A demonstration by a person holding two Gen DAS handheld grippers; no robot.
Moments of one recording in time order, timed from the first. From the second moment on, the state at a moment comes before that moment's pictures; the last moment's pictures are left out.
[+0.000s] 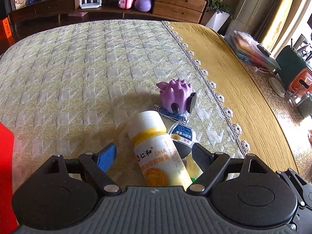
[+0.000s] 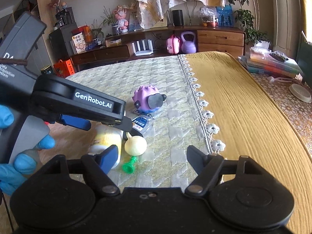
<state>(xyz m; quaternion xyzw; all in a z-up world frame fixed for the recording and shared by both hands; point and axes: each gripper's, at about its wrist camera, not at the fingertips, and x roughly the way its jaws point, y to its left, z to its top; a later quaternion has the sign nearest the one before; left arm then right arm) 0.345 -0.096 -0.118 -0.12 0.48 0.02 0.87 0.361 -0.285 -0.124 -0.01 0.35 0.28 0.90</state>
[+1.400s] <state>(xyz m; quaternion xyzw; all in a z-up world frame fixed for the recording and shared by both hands) 0.298 -0.065 -0.103 -0.13 0.47 -0.01 0.87 0.342 -0.257 -0.114 -0.01 0.37 0.28 0.89</state>
